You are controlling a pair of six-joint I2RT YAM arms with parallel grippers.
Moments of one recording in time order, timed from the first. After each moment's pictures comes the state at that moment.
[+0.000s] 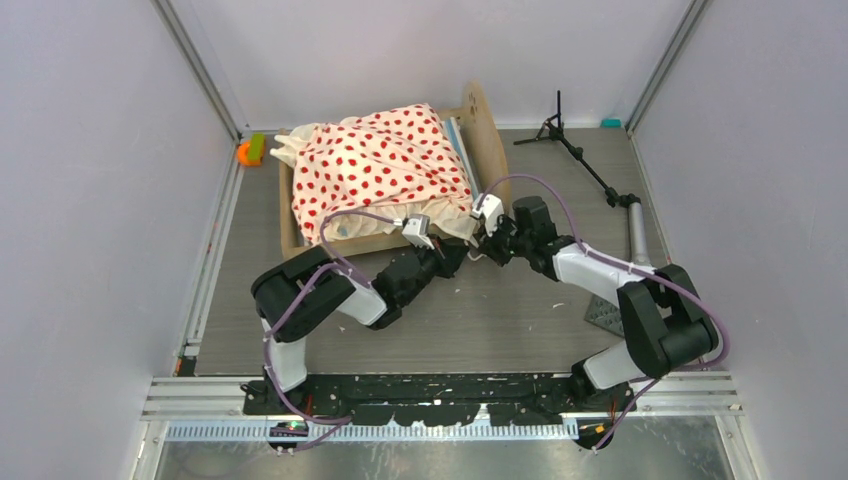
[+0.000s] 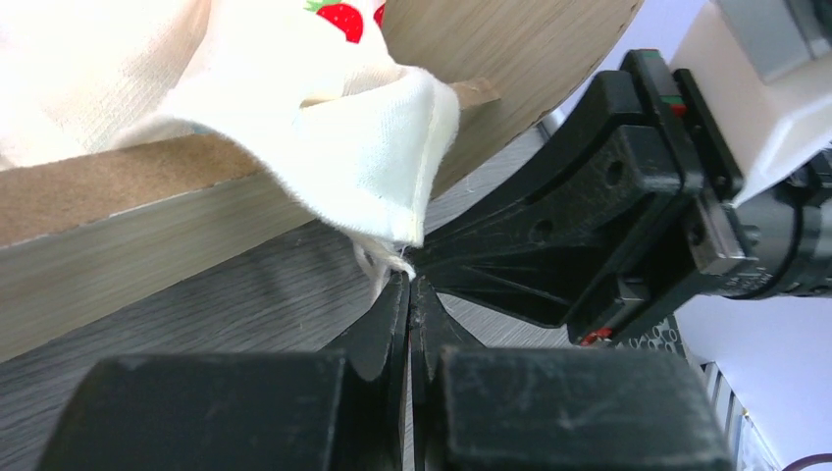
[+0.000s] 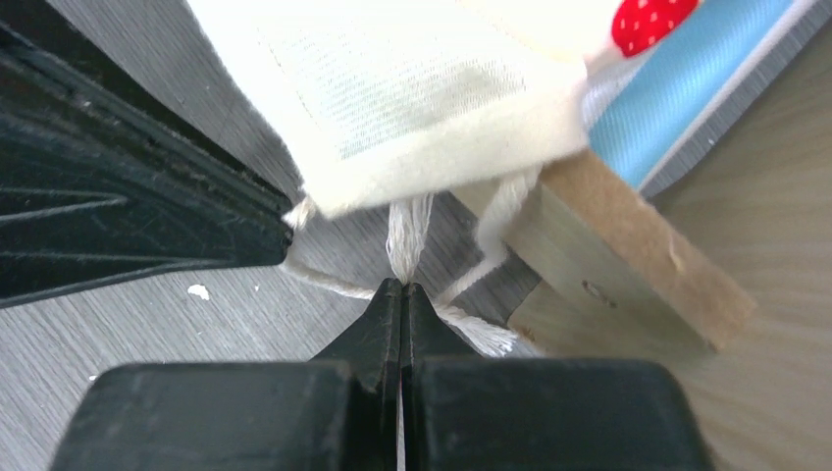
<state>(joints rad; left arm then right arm) -0.92 1.88 0.63 1.22 -0.22 -0.69 0.40 1.46 0.71 0.06 -0.38 -0.36</state>
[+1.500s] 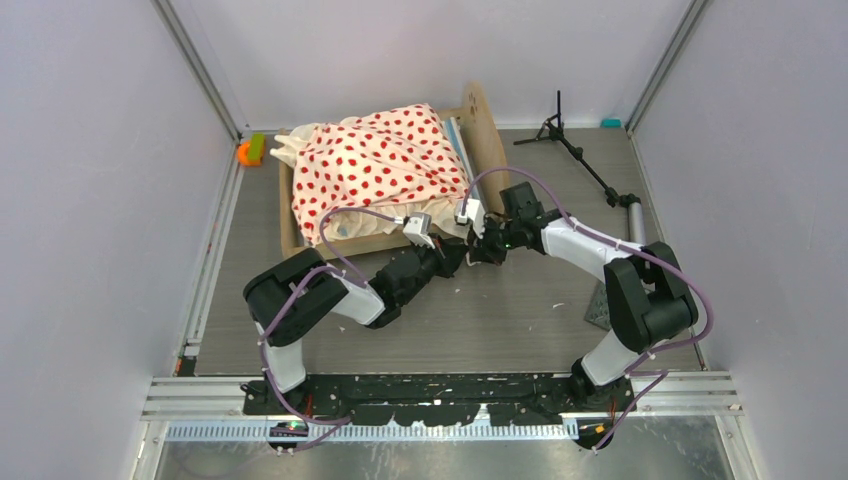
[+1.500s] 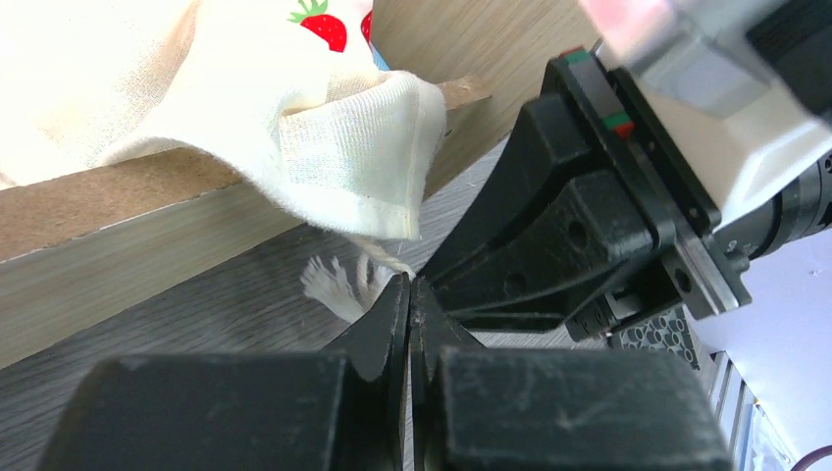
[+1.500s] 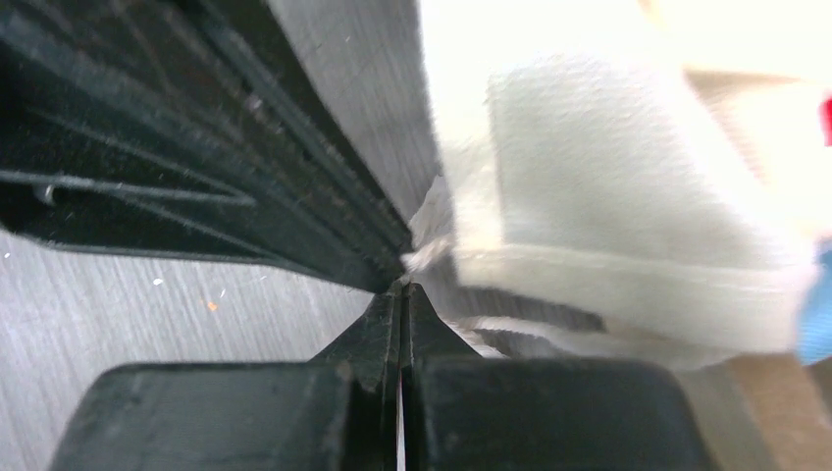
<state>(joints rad) -0.92 1.83 0.63 1.15 -0.21 -0.65 0.40 1.61 0.96 -0.34 -0.61 -0.68</state>
